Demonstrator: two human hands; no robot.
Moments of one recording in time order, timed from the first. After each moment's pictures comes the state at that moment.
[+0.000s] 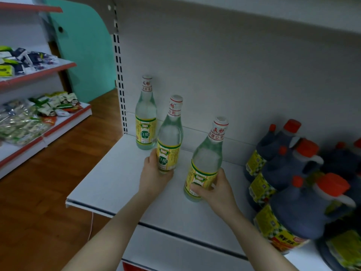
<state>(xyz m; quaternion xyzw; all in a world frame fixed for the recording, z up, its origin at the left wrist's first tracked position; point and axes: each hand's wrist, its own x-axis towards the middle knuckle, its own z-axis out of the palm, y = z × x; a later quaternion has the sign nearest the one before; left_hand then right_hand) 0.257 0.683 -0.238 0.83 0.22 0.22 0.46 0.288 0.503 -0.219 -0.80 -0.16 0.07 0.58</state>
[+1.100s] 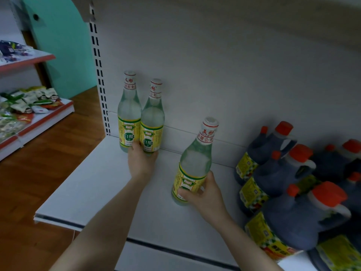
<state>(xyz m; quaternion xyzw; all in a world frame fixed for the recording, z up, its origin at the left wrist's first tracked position) 0.321 0.700 -0.235 0.78 0.34 0.26 0.45 0.295 0.506 -0.220 -0.78 -0.17 0.08 0.59</state>
